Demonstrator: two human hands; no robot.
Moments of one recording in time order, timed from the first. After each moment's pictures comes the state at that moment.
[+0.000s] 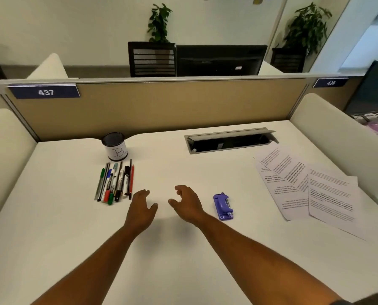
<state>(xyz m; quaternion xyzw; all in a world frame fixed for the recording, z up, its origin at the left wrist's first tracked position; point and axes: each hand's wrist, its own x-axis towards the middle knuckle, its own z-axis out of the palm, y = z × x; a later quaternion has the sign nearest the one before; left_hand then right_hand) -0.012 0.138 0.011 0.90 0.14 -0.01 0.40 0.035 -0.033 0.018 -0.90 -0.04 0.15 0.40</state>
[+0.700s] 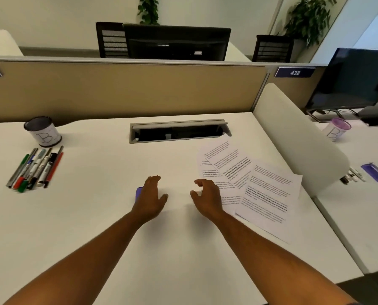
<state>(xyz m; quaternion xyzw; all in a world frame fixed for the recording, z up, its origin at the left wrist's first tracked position) 0.042 -0.167 0.019 0.92 0.06 -0.03 0.39 0.087 -0.374 0.003 -0.92 0.00 0.05 0.38</state>
